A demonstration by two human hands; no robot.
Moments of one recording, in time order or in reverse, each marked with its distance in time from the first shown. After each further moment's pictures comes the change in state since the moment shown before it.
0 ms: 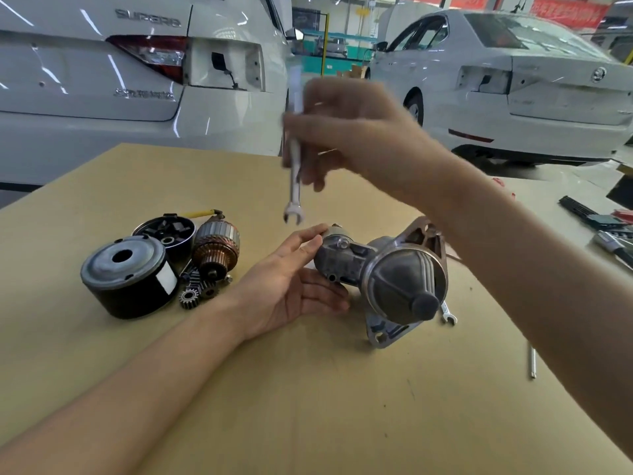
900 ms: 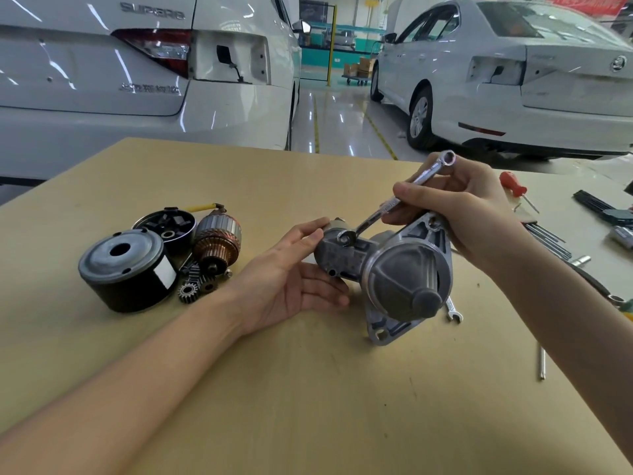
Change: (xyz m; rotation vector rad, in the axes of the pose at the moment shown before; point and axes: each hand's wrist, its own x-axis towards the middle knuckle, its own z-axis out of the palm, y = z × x) left_hand 0.001 0.000 -0.003 0.047 0.009 -0.007; right_hand -0.075 0.054 -0.030 0.131 0.469 0.166
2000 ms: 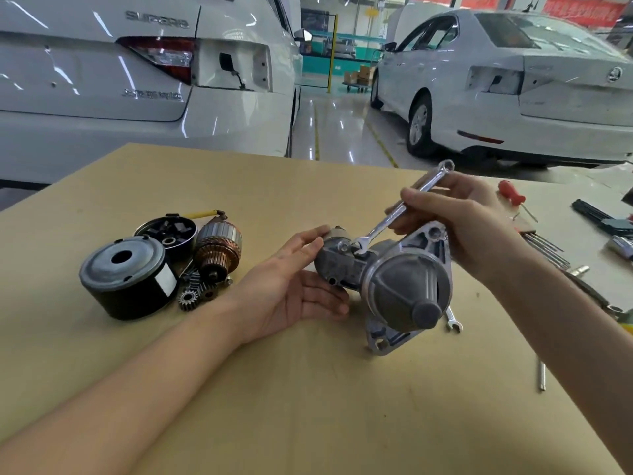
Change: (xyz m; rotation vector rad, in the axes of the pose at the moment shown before) left_hand 0.000 0.000 0.004 -0.030 0.011 0.013; right_hand 0.004 0.006 -0.006 0.143 -0.007 0.085
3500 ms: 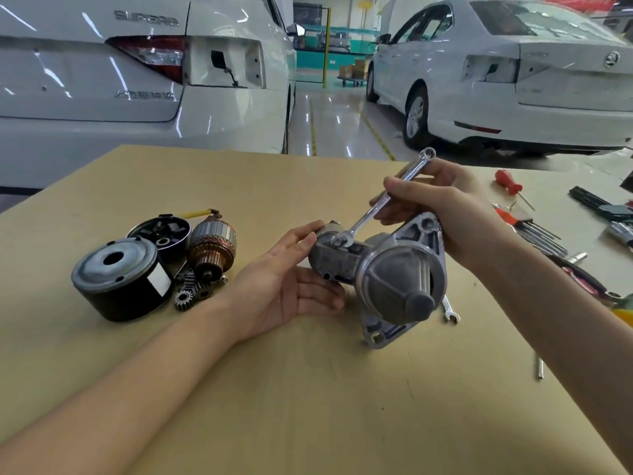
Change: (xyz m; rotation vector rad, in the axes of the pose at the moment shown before) left_hand 0.000 0.001 -0.001 0.003 0.004 0.004; right_hand 0.003 -0.001 0.007 -0.028 -0.010 -0.023
